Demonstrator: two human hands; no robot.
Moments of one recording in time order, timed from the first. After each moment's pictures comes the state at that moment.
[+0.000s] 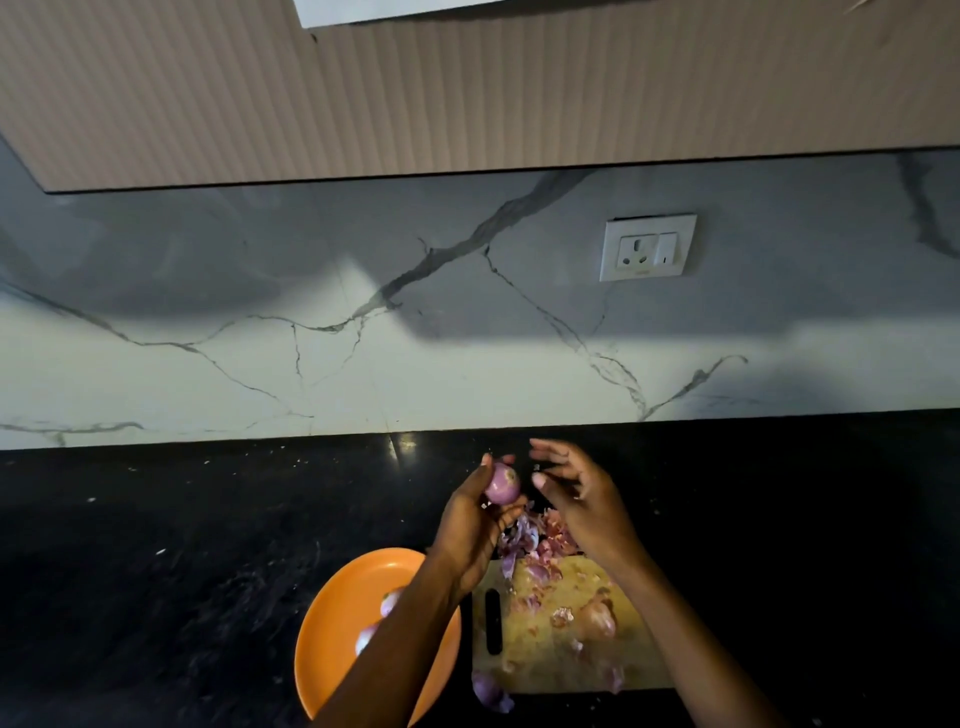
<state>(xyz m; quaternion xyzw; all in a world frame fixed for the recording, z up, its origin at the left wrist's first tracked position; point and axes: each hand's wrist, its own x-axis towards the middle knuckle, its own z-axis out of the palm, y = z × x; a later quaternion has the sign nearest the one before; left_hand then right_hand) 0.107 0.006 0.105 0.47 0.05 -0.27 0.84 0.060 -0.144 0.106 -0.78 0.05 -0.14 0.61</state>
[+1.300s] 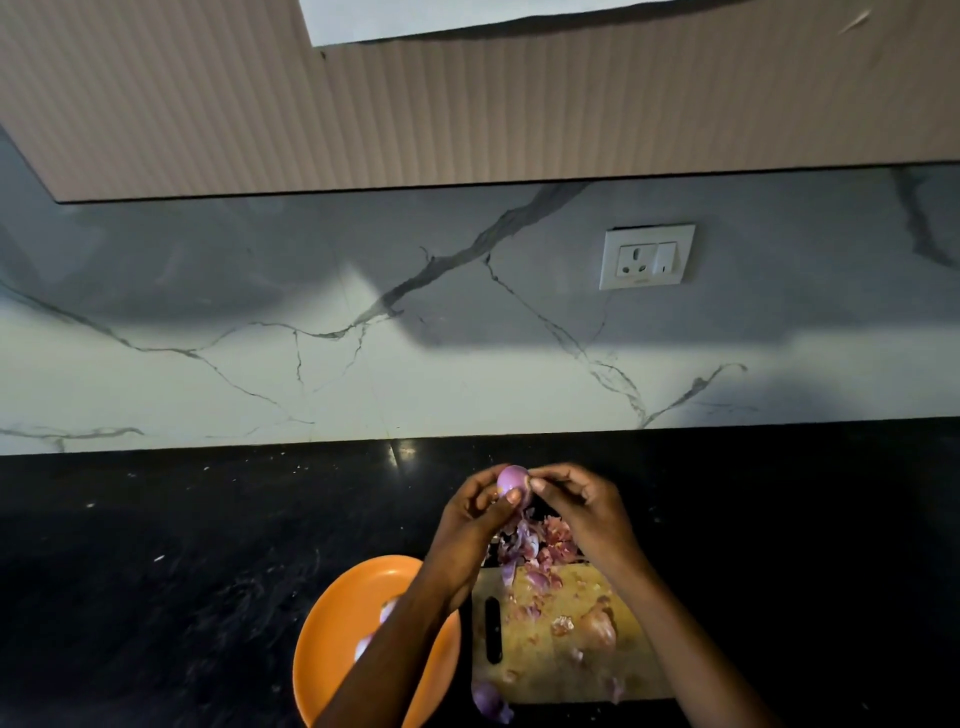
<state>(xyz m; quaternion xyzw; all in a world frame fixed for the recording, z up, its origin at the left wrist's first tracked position) 0.102 0.020 0.095 0.61 -0.11 -0.21 0.75 0.061 -0.147 0.095 -0.74 0.06 -0.13 0.65</state>
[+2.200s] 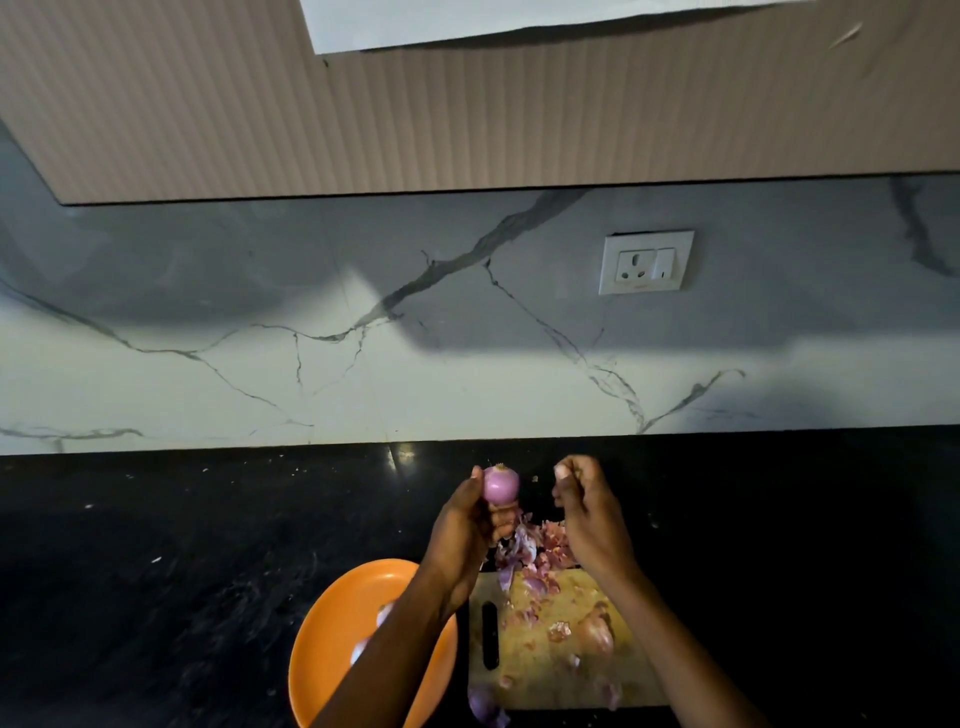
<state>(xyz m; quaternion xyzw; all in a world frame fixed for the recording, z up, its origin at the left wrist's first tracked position) 0.107 0.012 0.100 0.51 0.02 -0.26 0.82 0.063 -0.146 0.091 -0.82 0.14 -0.19 0.52</state>
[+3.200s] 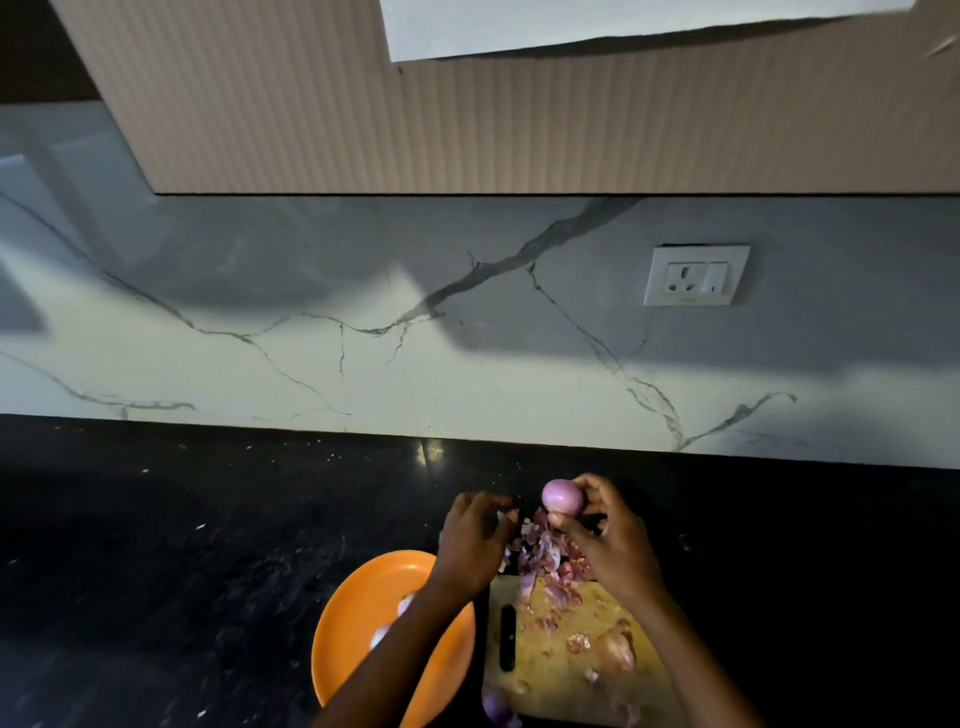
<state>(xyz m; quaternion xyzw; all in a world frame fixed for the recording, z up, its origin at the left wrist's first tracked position) 0.120 0.041 0.057 0.89 -0.14 -0.07 0.44 0.061 -0.154 0.070 -0.83 0.09 -0.13 0.53</state>
